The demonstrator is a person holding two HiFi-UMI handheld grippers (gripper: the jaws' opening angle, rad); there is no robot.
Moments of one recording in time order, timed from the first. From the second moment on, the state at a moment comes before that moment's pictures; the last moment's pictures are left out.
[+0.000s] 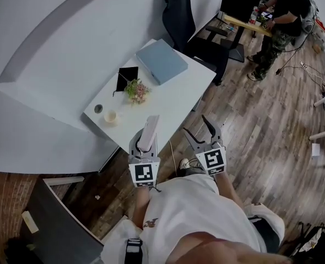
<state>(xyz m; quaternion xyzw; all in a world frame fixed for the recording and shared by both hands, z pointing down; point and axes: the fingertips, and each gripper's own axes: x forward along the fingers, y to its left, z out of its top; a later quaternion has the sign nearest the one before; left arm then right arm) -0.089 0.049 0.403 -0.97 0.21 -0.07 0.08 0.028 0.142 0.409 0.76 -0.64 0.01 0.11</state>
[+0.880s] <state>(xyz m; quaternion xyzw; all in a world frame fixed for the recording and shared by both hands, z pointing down) -0.021 0.043 0.401 -0.96 0.26 -0.08 0.09 0.102 0.124 0.412 0.73 -0.67 0.01 0.10</state>
